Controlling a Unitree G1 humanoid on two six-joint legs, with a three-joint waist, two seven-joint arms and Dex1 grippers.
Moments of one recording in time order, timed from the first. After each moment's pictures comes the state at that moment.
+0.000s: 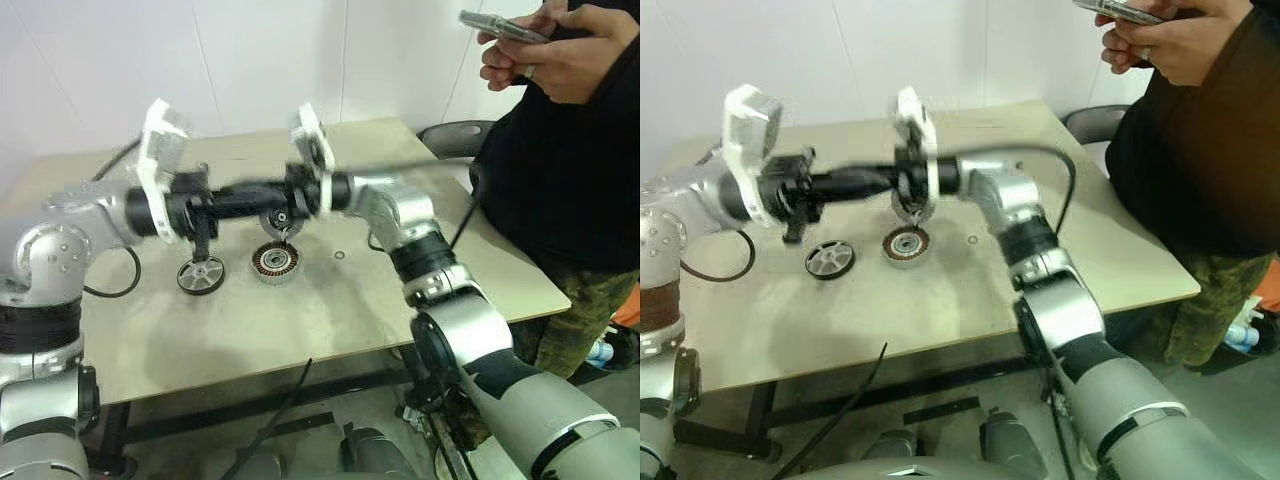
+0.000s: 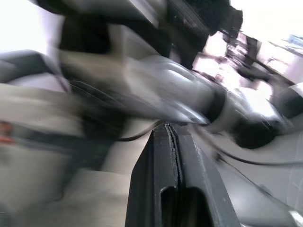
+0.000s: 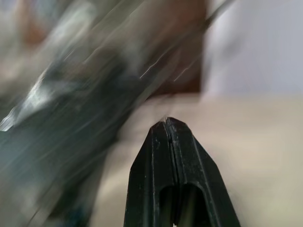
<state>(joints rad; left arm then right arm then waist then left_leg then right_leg) -0.77 0.79 0.19 -0.03 -0.88 0.90 -1.03 -1.06 -0.07 0.20 0.58 0.34 0.44 1.41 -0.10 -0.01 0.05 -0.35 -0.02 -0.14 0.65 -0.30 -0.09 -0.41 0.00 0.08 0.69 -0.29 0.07</state>
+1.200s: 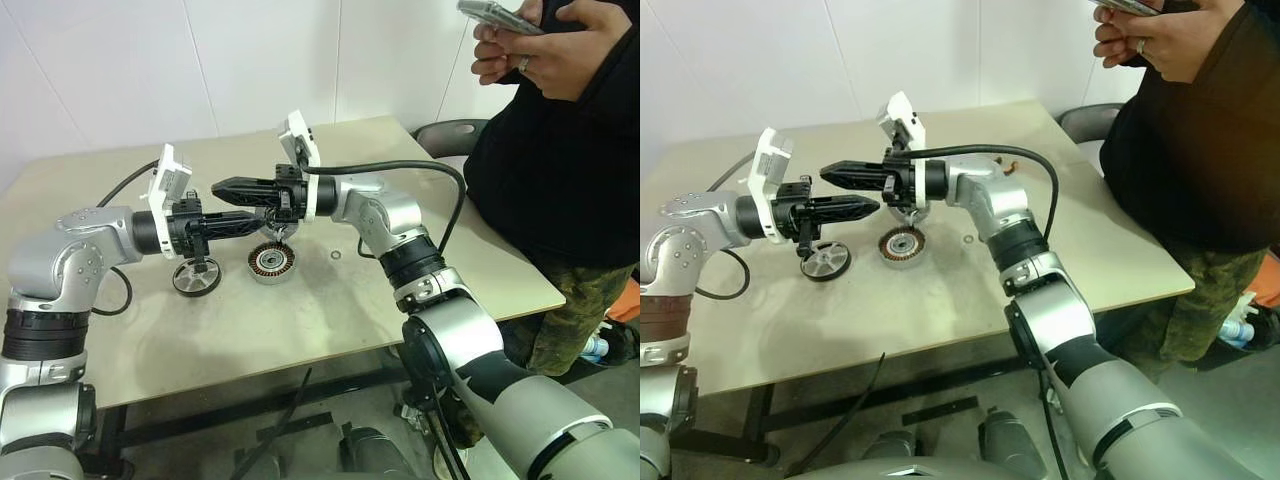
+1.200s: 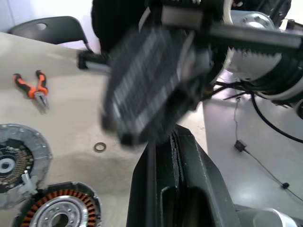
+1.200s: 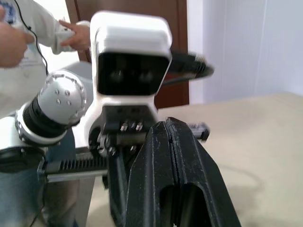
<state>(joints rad) -0.61 0.78 0.10 -0.05 -0.75 0.84 -1.14 -1.18 0.00 0.07 0.70 0.39 0.39 1.20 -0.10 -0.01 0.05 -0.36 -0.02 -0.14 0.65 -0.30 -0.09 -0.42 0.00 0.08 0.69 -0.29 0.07</state>
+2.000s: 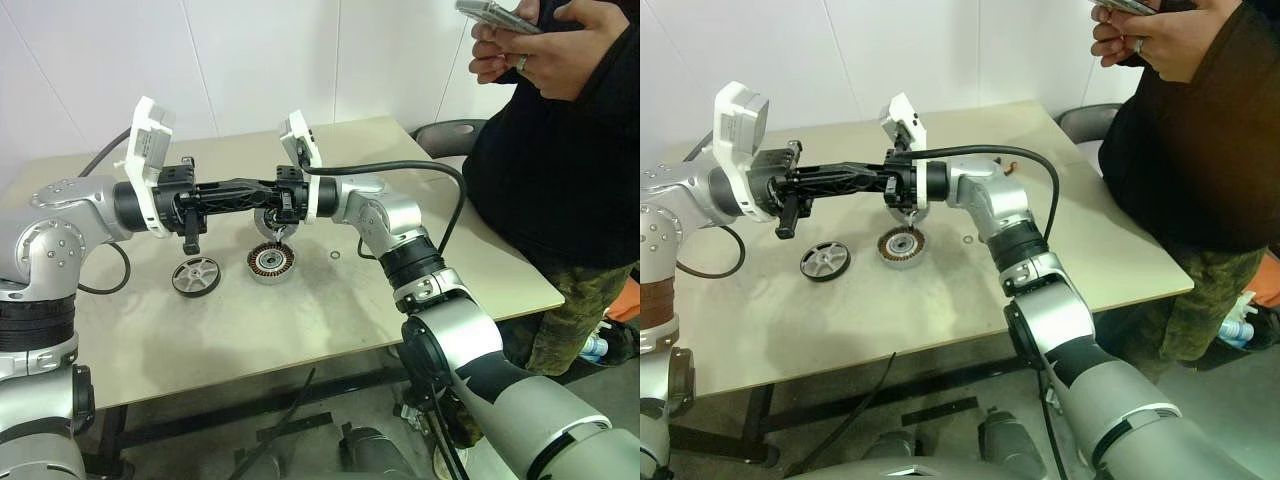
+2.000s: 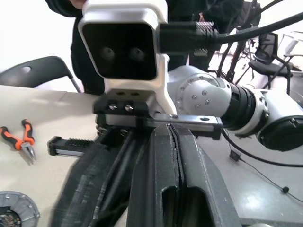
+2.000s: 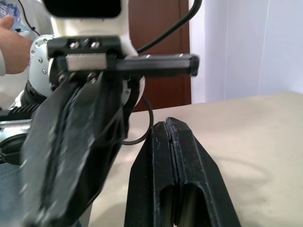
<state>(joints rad) -0.71 0.79 0.16 -0.09 -0.86 0.89 -1.11 -1.16 0.01 0.07 0.71 0.38 0.40 1.21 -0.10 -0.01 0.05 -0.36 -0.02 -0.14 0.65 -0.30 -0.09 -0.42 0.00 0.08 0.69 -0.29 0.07</state>
